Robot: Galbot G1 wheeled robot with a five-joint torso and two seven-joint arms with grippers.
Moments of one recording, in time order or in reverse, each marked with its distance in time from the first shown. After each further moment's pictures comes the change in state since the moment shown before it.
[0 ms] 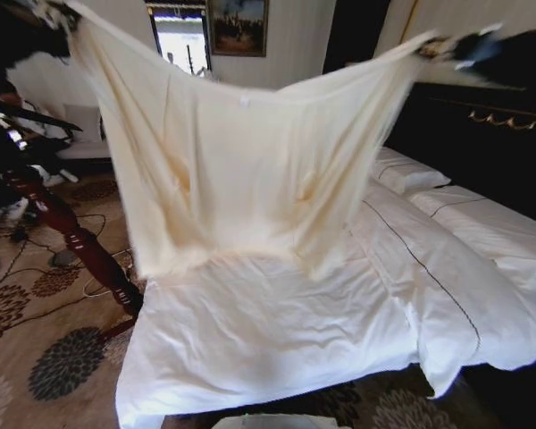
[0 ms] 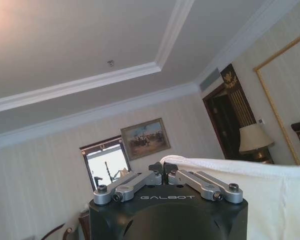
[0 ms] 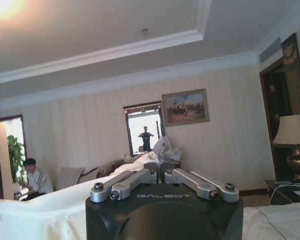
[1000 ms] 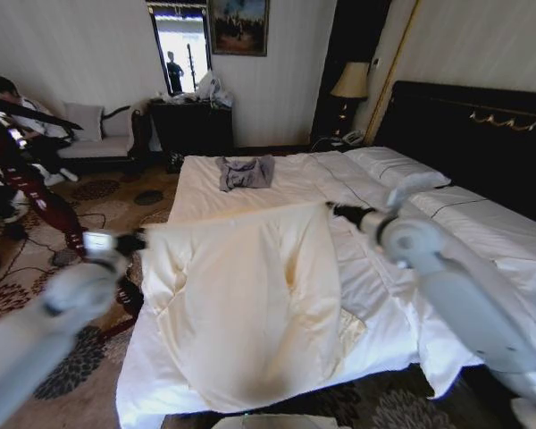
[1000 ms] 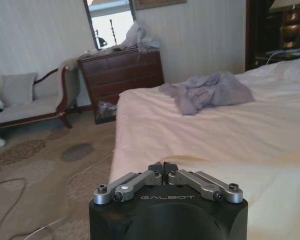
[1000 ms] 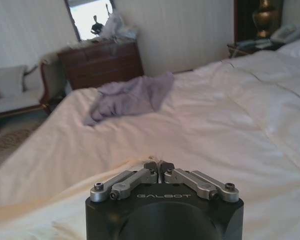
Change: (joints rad) left arm -0.545 -0.836 1.468 0.258 0.811 -0.019 0.042; right arm -0.402 0.619 -0.484 -0.345 -0.866 0.068 -0.100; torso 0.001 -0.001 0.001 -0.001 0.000
